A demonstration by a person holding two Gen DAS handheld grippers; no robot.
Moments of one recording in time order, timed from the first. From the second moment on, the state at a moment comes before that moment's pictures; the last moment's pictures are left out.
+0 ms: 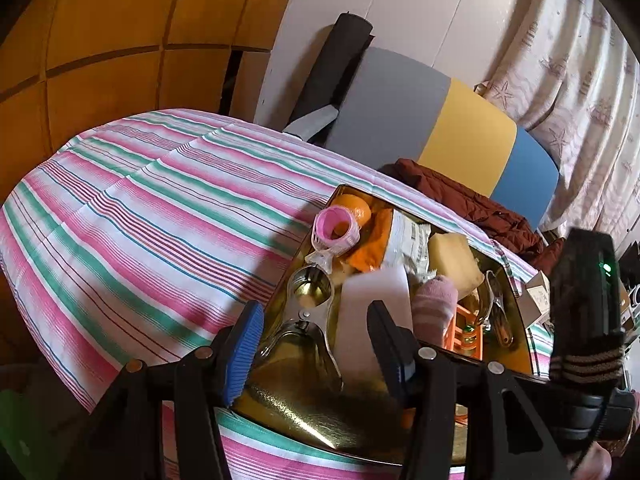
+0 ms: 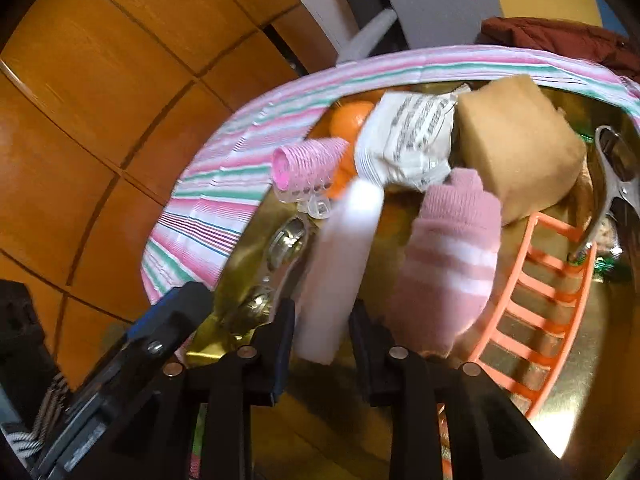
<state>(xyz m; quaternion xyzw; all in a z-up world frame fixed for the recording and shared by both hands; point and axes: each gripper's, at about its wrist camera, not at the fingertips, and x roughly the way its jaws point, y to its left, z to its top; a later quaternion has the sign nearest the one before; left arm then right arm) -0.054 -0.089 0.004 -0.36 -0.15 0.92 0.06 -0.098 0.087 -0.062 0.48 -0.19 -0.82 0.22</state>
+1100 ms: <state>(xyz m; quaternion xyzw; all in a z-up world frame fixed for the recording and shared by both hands) -0.010 0.078 0.010 -0.39 -0.02 0.89 0.23 0.036 0.323 -0.060 0.35 -0.33 -0.87 0.02</state>
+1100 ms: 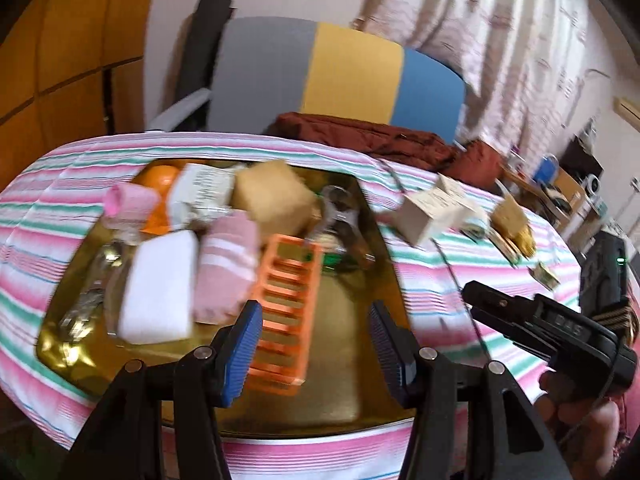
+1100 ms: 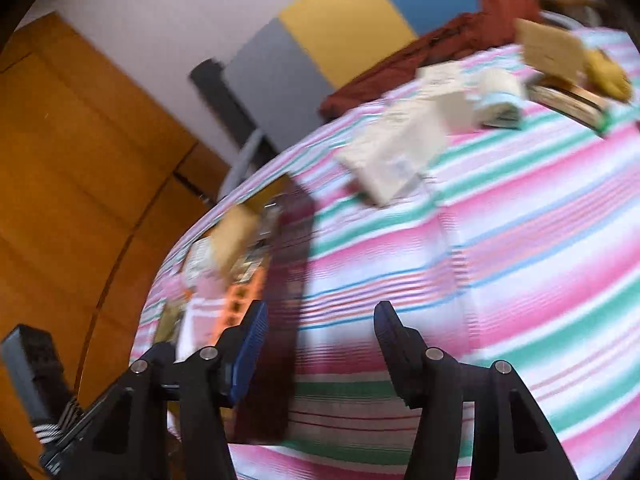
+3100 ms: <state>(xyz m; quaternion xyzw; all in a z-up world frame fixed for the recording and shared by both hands) -0.121 0.349 -0.016 -0.42 0.25 0.82 0.31 0.069 0.413 -0.086 0.26 -0.28 -0.92 -0.06</state>
